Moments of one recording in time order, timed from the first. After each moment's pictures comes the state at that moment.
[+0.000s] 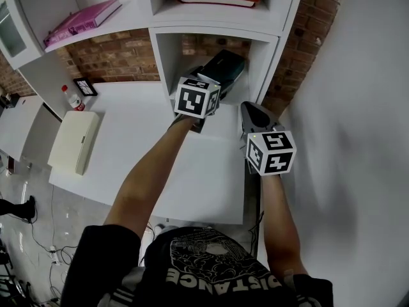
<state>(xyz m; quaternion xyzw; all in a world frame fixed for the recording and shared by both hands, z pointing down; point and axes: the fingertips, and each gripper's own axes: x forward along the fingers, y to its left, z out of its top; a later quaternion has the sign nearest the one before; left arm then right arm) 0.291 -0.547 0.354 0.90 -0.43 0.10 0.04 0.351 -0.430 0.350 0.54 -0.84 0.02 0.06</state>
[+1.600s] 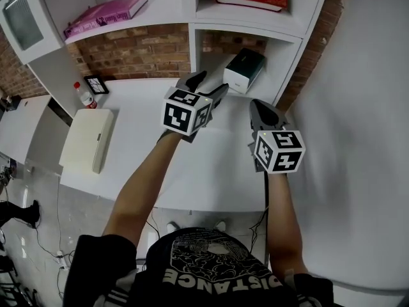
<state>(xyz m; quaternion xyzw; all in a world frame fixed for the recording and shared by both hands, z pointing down) 0.196 -0.466 0.321 0.92 -0.38 0.07 0.00 0.286 -0.393 0.330 0.57 -0.82 0.02 0.05</state>
